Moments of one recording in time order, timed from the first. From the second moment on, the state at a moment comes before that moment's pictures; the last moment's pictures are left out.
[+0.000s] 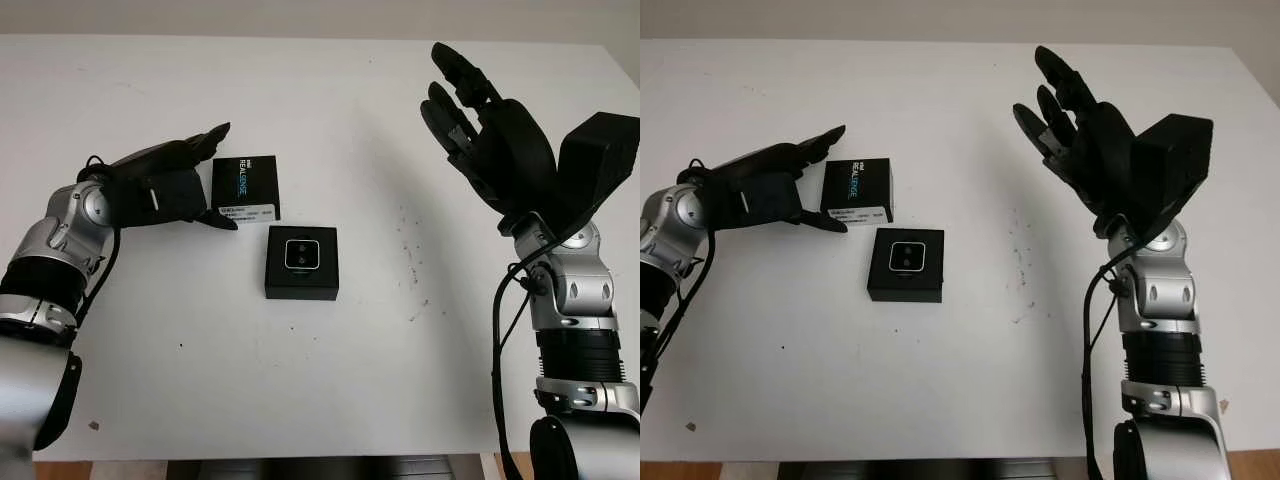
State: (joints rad) left arm -0.96 0.62 -0.28 0.99 0.51 -0.36 -0.32; right arm -0.61 -0.33 -0.16 0.17 0.16 0.20 0.31
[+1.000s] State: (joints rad) left arm -0.99 0.55 -0.20 1.14 0.36 -0.54 -0.29; right arm -0.60 -0.33 -0.14 0.17 0.15 0.19 0.30
